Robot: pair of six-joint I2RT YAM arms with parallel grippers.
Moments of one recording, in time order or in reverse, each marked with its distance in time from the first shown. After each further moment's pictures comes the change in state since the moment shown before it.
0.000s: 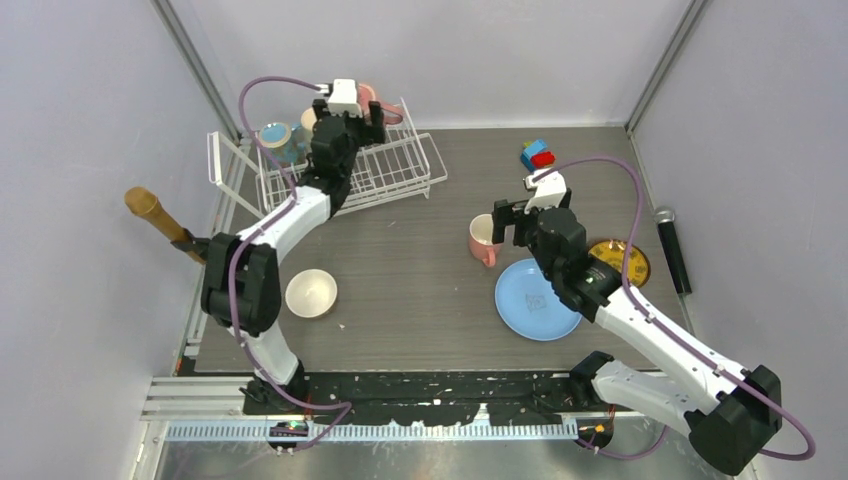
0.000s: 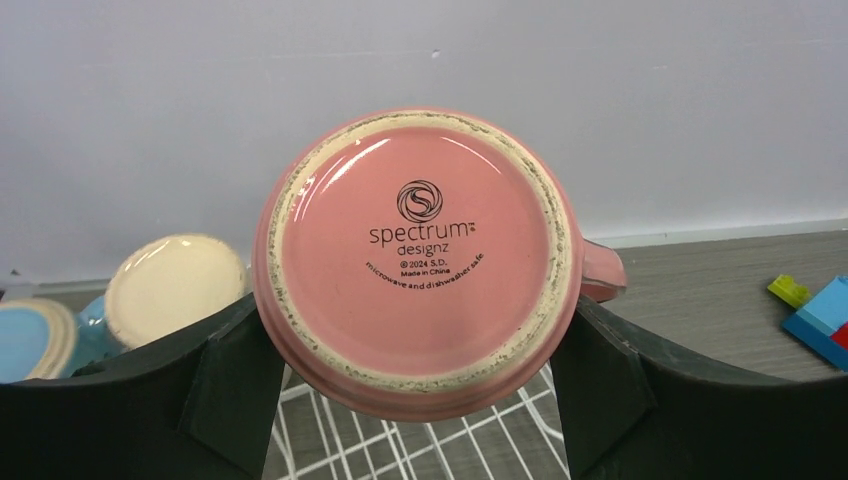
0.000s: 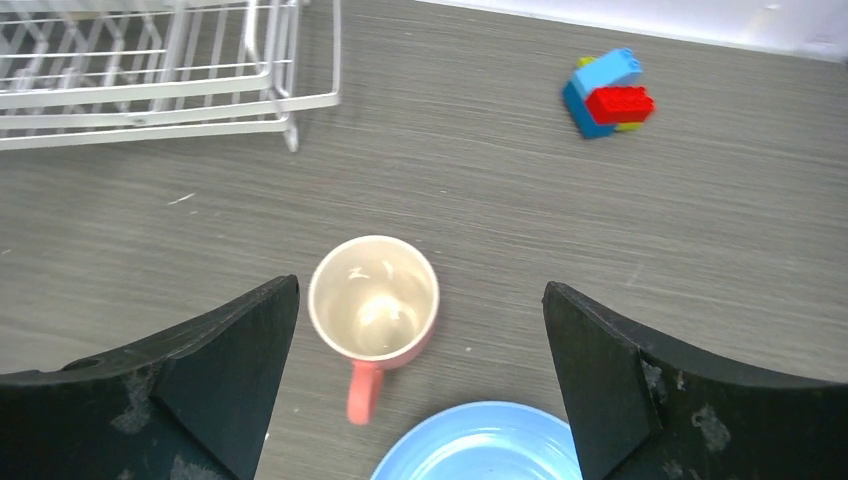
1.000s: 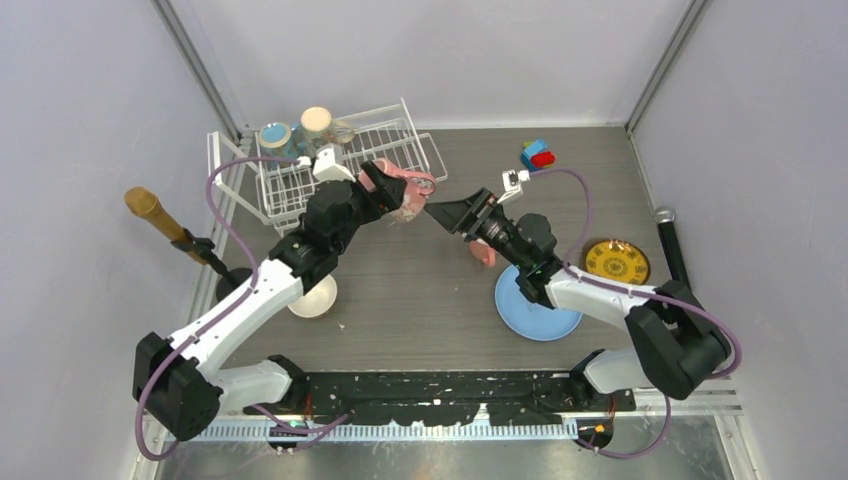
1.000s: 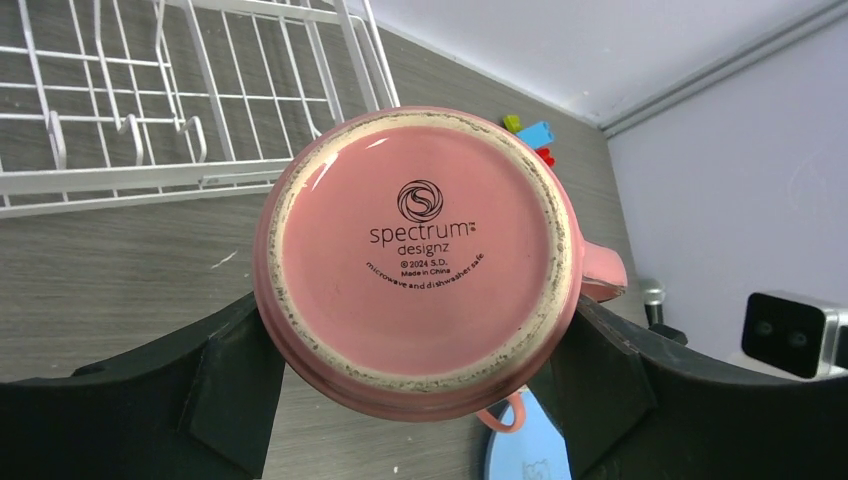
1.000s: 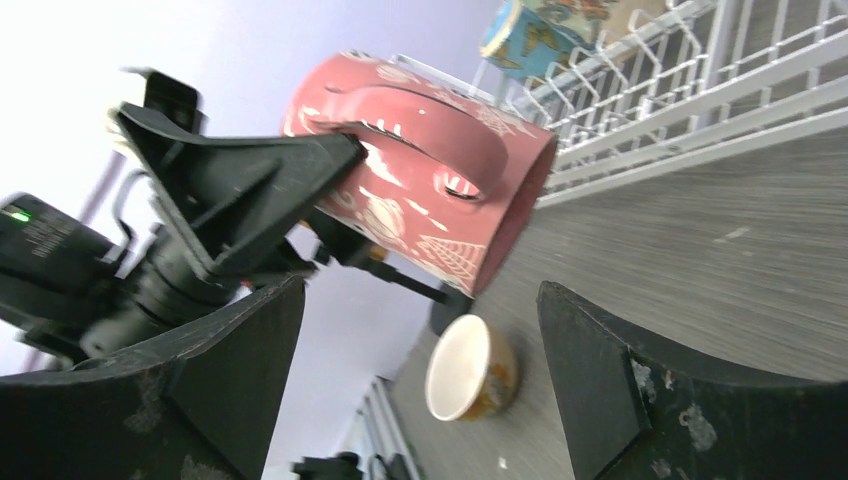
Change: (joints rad) left arm -0.270 -0.585 -0.350 -0.530 -0.097 -0.679; right arm 0.000 0.385 -0.156 0.917 -0.628 0.873
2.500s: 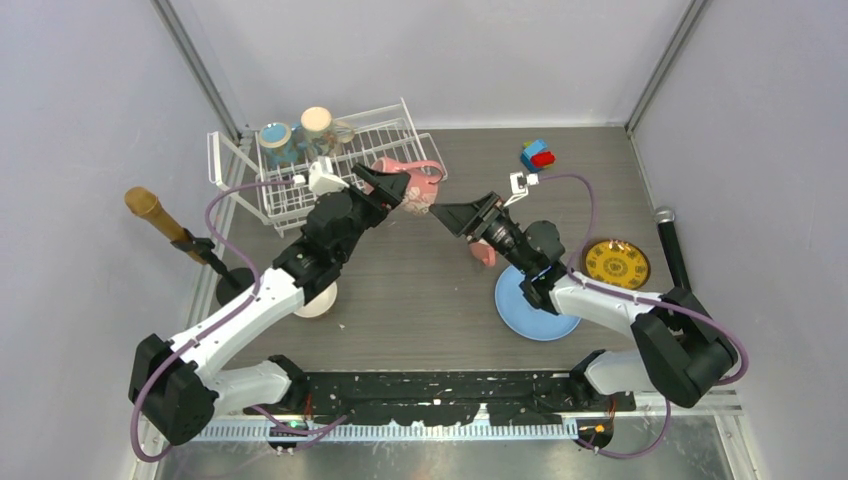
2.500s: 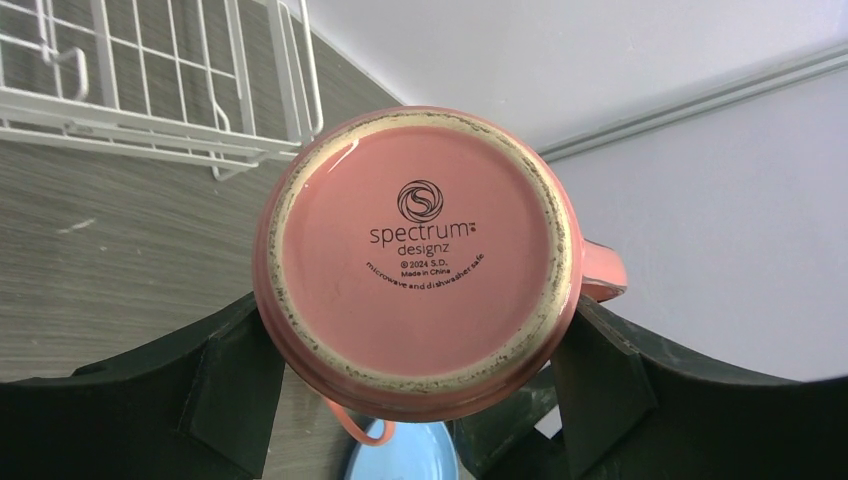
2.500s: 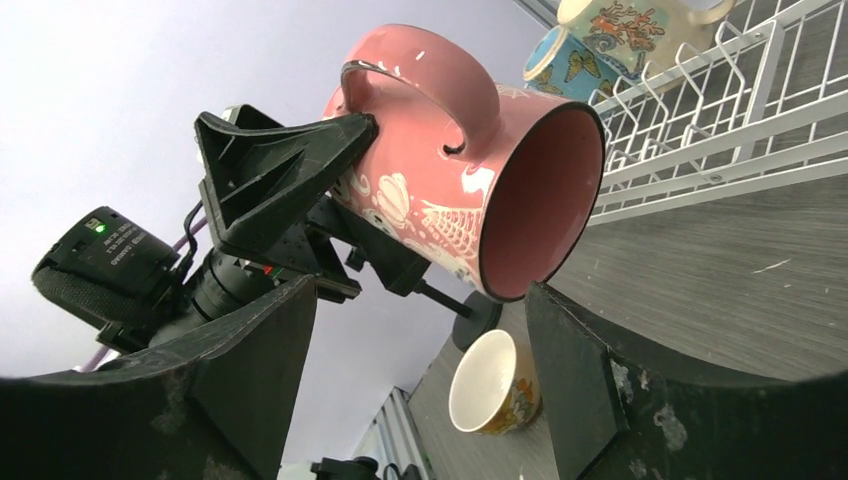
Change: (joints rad) left arm -0.051 -0.043 -0.096 0.150 -0.060 -0.313; right arm 0.008 -0.016 -0.051 0.171 -0.005 0.060
